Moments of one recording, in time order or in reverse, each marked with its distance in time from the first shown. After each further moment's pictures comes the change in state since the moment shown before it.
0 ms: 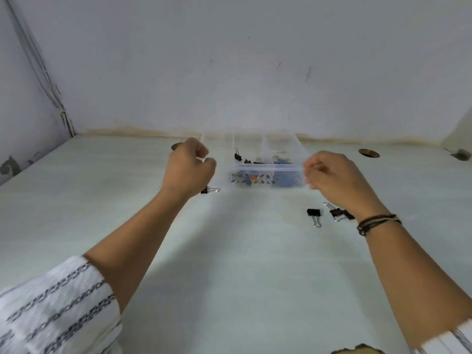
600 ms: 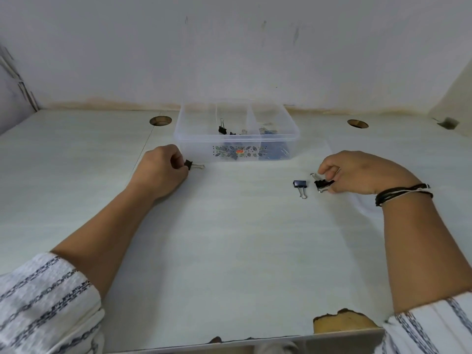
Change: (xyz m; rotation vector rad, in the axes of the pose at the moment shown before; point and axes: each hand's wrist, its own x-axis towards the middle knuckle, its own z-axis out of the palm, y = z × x) left_hand -0.011 -0.061 0.012 0.290 -0.192 0.041; right_hand -0.003 0.064 -0.039 -0.512 -0.419 0.153
